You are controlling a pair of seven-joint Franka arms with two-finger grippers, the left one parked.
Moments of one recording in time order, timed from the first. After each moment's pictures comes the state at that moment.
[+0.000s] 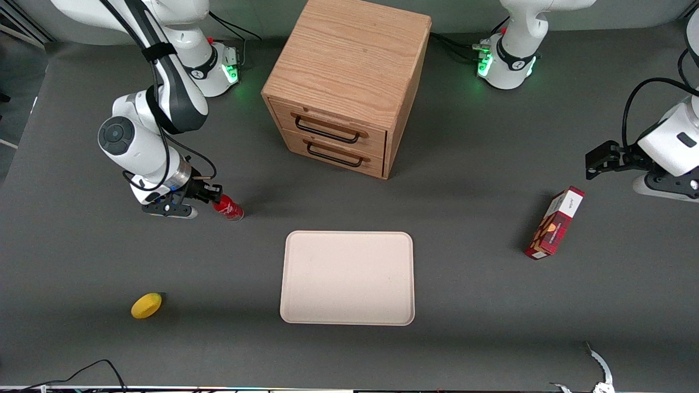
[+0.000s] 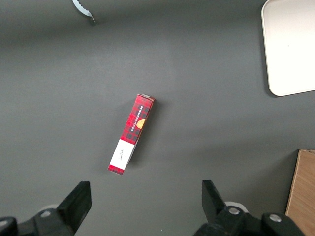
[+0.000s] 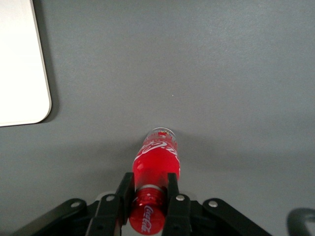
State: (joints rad) arm -0.01 0.10 0.23 -2.24 0.04 2.35 0.34
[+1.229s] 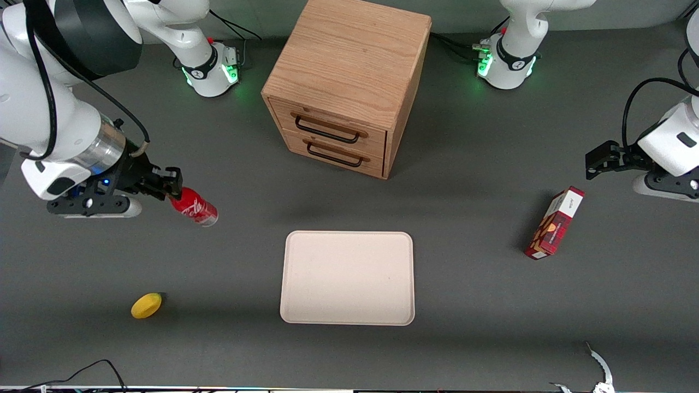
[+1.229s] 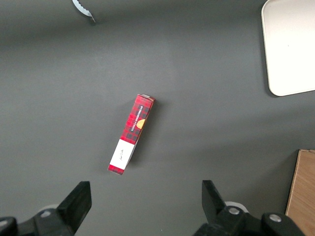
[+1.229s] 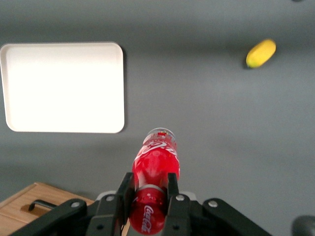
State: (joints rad) arm 0.04 0.32 0.31 -1.23 -0.08 1.58 0.37
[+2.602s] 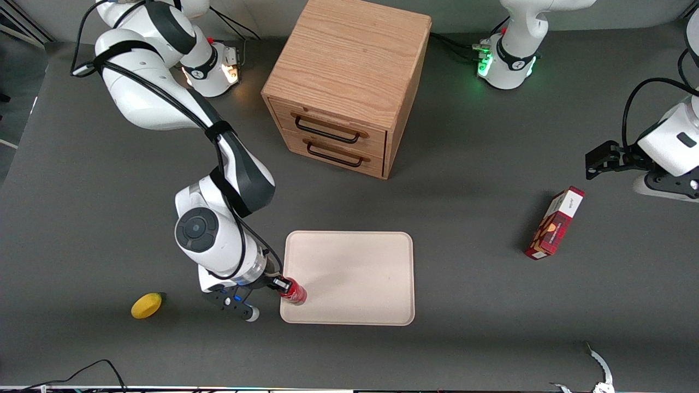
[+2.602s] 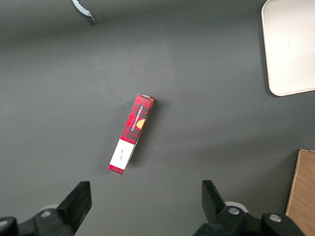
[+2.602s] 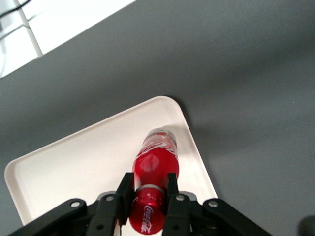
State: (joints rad) arm 0.21 0.94 0.34 -0.96 -0.25 2.02 0.94
